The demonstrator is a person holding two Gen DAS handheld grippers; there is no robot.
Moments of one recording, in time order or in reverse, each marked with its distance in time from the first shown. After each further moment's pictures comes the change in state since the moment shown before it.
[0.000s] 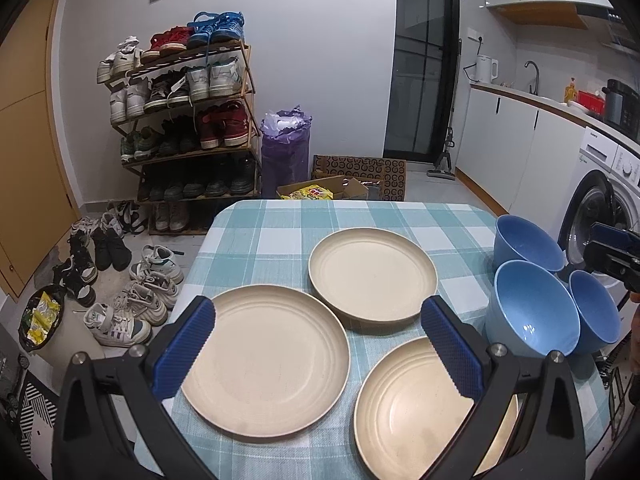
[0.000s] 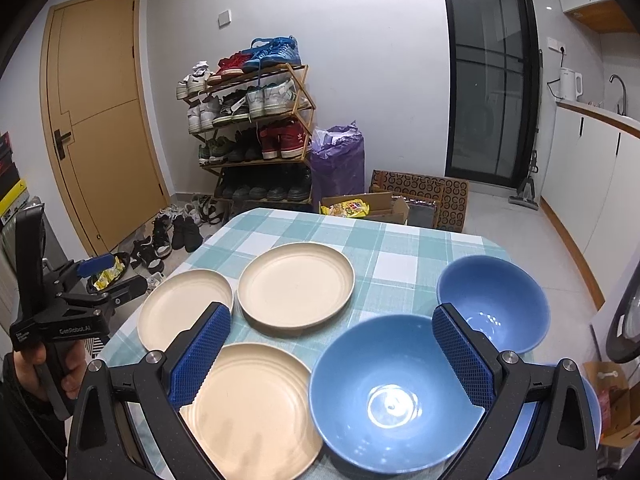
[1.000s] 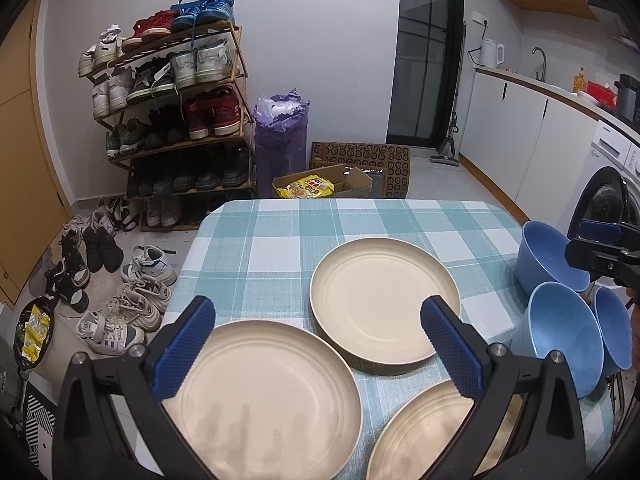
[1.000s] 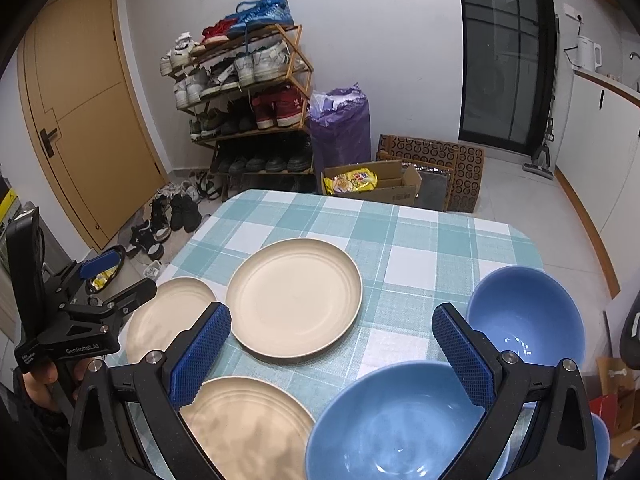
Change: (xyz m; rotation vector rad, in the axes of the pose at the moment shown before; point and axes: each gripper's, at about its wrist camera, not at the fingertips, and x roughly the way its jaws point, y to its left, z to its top) left arm 0.073 0.003 0.039 0.014 0.075 -0.008; right arm 0.095 -0.011 0.053 0.036 0.162 0.023
